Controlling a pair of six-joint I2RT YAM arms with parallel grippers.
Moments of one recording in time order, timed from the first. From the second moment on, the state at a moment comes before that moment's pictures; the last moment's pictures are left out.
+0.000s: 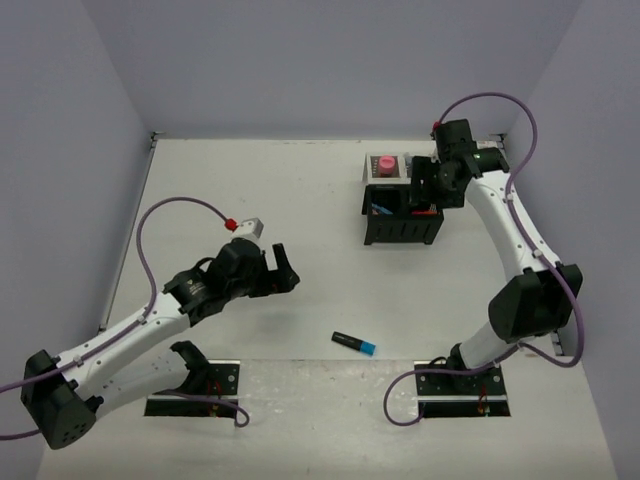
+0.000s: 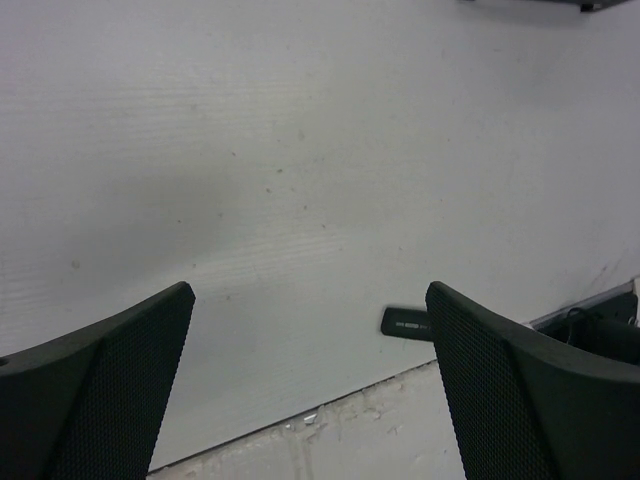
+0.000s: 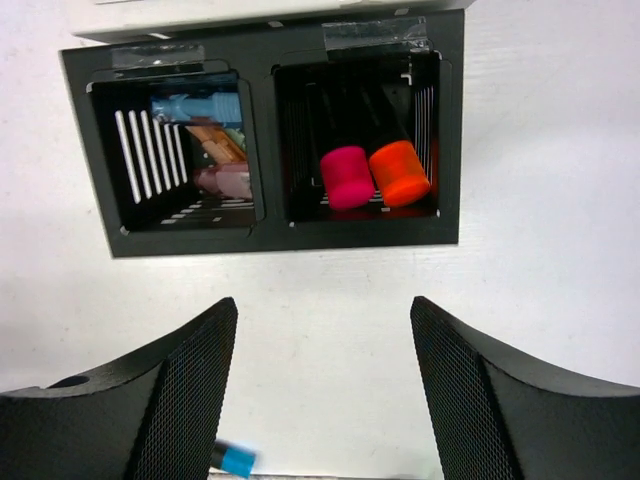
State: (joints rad) left arm -0.75 0.91 0.69 -0.53 -0.13 -0.81; right arm 0.20 1.61 1.61 -1.04 0.06 0.27
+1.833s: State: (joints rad) left arm -1.15 1.76 1.07 -0.76 -0.15 -1.75; right arm 0.34 0.82 0.77 -0.31 -0.44 0.43
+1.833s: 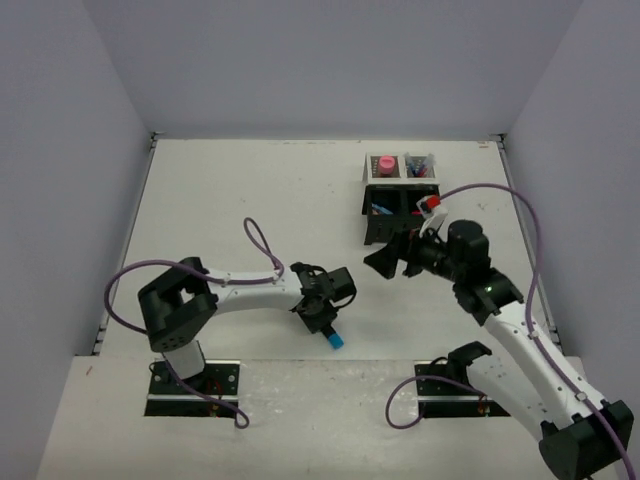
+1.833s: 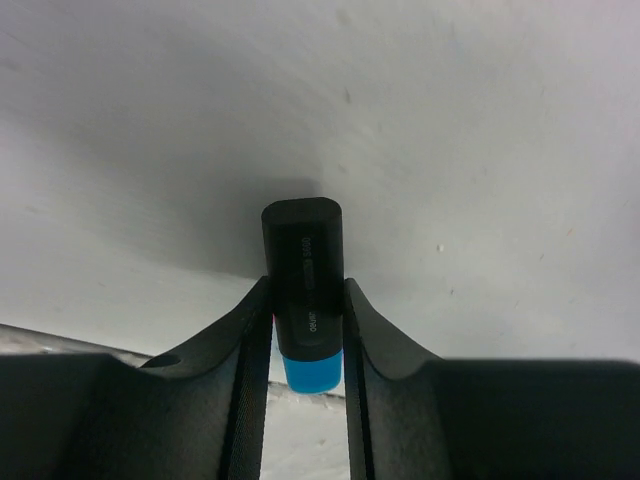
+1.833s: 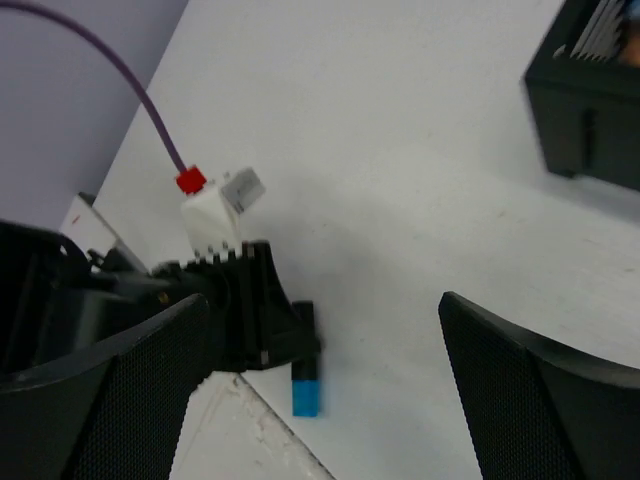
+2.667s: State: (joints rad) left arm -1.13 1.11 0.97 -0.90 -0.47 -1.88; right arm 1.06 1.02 0.31 0.62 -0.13 0.78
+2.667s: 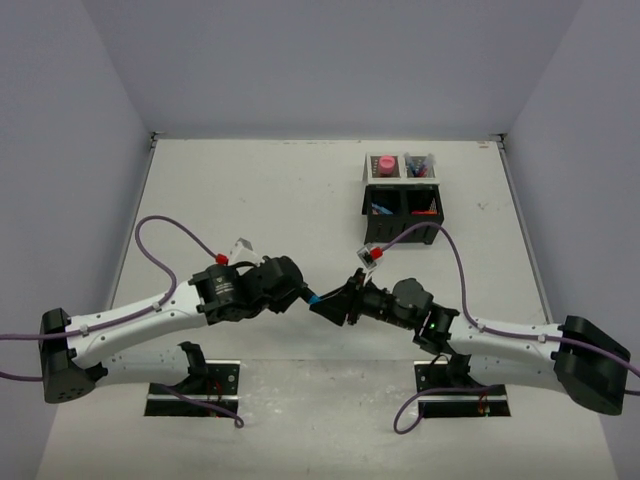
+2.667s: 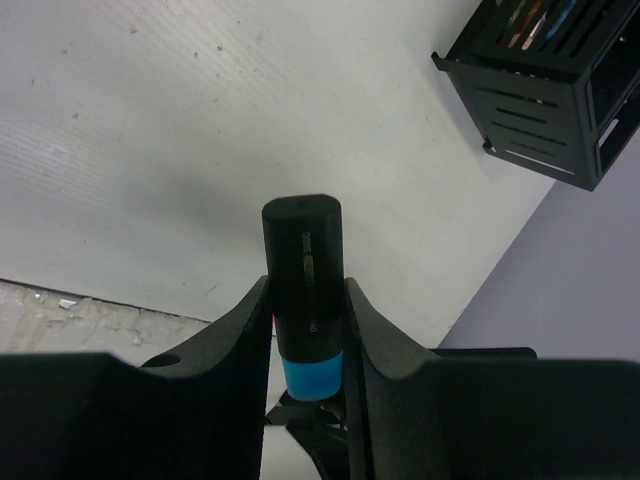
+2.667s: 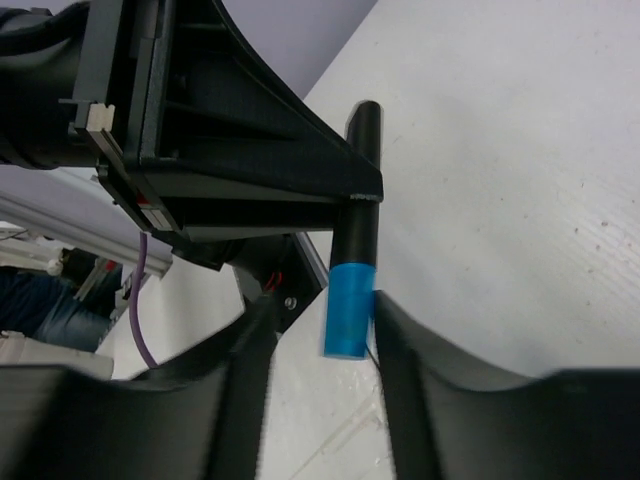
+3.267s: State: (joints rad) left arm -1.13 1.00 0.90 -0.83 -0.53 -1.81; right arm 1.08 1.08 0.40 0.55 -0.04 0.77
